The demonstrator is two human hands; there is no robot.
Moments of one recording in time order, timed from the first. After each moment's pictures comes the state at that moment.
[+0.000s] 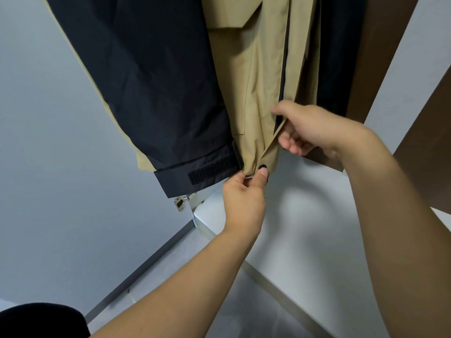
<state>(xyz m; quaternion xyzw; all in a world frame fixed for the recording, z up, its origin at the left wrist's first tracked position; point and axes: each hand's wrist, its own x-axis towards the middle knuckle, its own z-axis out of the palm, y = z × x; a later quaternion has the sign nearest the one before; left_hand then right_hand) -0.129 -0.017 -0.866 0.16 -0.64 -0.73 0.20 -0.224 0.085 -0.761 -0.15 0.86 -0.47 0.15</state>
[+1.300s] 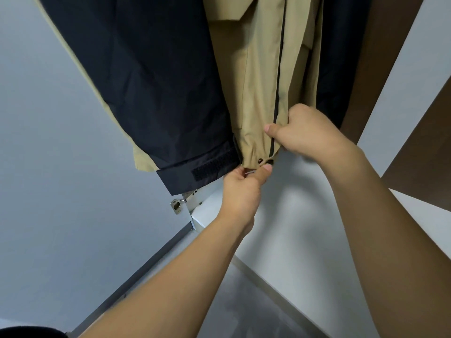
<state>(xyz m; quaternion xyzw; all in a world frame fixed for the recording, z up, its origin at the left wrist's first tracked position) -0.161 -0.031 -0.866 0.14 -0.59 -0.79 0.11 -0.249 0.071 -0.788 -0.15 0.95 -0.28 -0.06</state>
